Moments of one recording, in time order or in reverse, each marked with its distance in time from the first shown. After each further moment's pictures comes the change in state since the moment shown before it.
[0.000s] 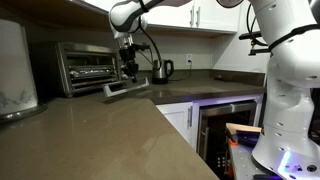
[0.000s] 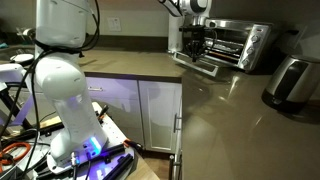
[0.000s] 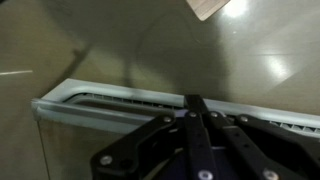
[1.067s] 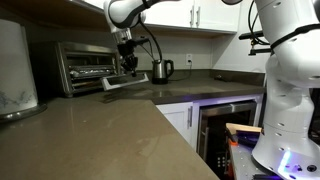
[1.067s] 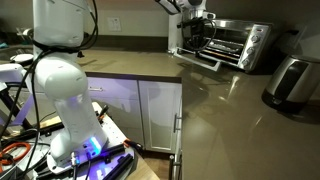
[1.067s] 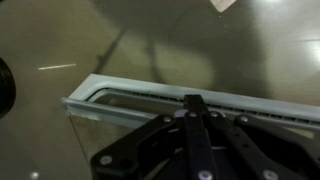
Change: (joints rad) arm 0.045 -0.037 -0.007 0.001 -0.150 0.004 0.130
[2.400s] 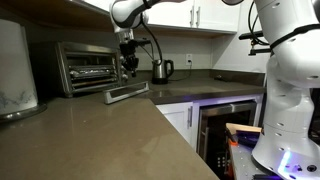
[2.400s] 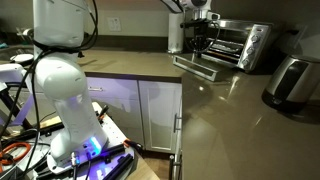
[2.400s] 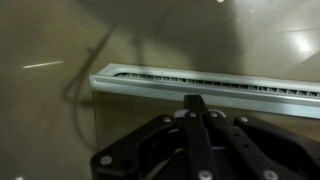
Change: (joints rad) arm -0.026 0.003 -0.021 0.001 0.094 0.041 -0.057
